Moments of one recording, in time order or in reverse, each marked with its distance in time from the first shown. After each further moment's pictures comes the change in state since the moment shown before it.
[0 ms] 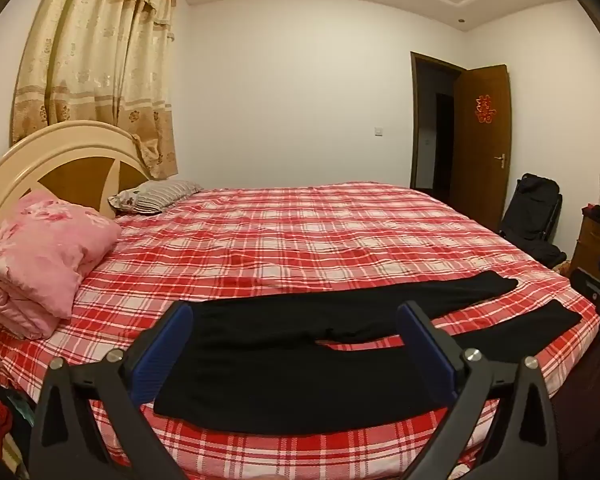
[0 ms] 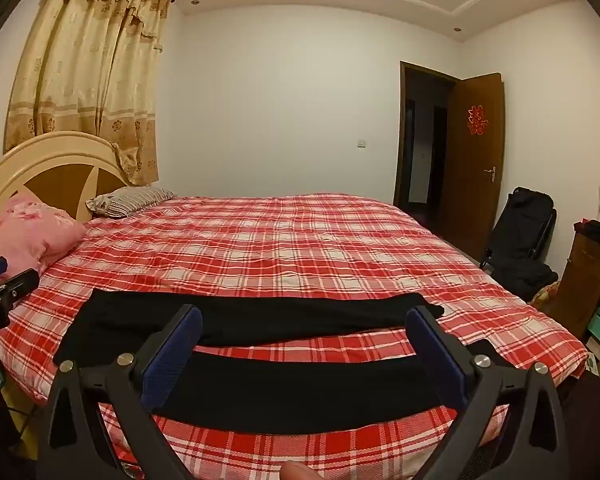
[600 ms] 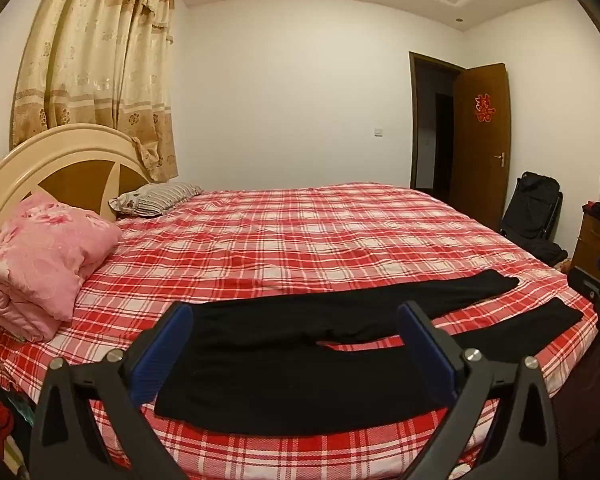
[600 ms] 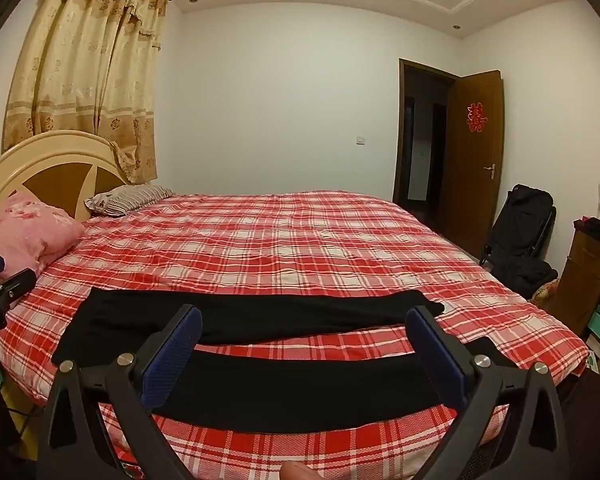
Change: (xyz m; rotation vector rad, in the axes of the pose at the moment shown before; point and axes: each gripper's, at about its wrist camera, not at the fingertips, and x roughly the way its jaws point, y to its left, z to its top) left arm -0.004 -0.004 0.000 0.020 -0.016 0.002; right arm 0.005 0.001 -0.004 -0.002 0.006 -0.004
